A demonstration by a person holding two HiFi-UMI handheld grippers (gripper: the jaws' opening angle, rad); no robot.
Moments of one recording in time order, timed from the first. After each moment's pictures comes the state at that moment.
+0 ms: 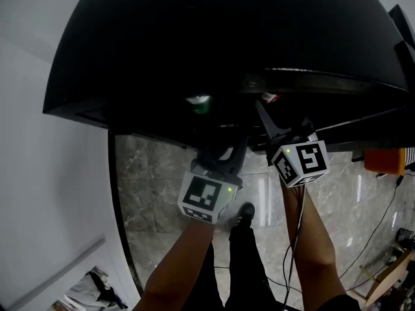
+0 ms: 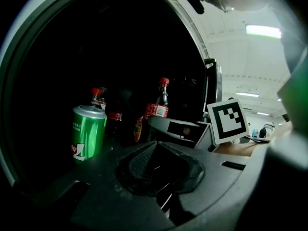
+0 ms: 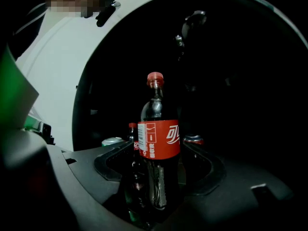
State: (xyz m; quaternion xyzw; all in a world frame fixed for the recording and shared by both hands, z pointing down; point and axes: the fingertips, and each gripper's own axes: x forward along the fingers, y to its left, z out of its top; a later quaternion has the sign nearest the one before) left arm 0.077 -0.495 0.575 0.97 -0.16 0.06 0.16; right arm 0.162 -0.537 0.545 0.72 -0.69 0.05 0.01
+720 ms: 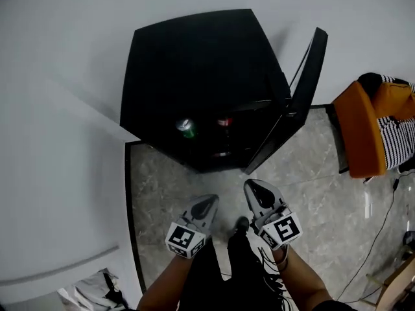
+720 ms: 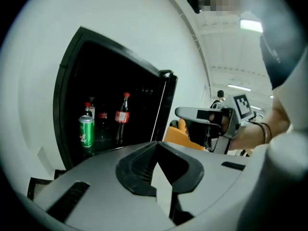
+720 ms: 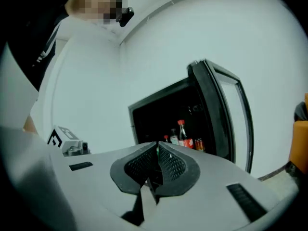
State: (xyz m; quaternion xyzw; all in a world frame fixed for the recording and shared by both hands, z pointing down) left arm -0.004 -0.333 0.500 0.97 -0.12 0.13 0.16; right arm 0.089 -0.321 0.443 0.66 -0.74 0.12 -0.04
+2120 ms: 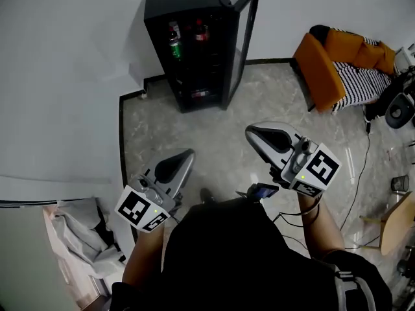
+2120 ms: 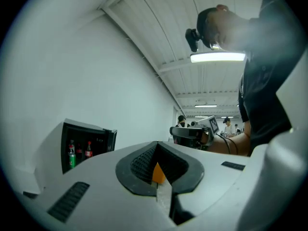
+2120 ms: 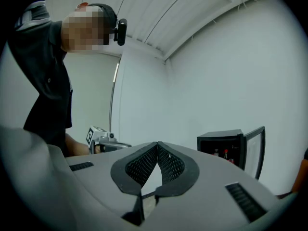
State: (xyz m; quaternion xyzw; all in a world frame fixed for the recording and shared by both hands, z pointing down) left arm -0.256 -0.004 0.220 1.00 -0.01 -0.03 0.08; right arm -0.147 0.034 0.186 0.53 -0.85 0.02 -0.01
